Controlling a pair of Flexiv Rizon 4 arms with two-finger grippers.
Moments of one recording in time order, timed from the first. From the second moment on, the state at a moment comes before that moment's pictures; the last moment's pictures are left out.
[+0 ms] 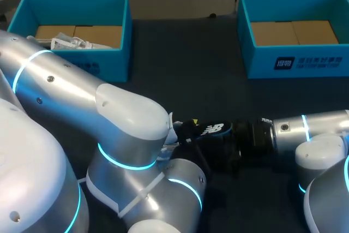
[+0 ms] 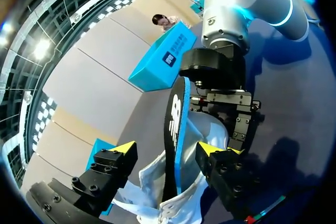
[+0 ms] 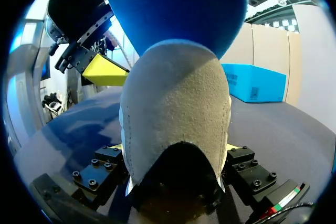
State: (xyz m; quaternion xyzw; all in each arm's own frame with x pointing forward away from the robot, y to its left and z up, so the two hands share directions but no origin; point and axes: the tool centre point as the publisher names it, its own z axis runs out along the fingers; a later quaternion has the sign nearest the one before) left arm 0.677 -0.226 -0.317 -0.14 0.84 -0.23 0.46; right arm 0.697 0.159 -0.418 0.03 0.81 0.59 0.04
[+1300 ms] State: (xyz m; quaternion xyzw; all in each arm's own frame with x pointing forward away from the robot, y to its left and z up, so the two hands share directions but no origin) left arm 0.685 -0.232 -0.328 -0.13 0.85 -0.23 0.46; right arm 0.697 0.159 -0.418 0.03 0.81 0.59 0.04
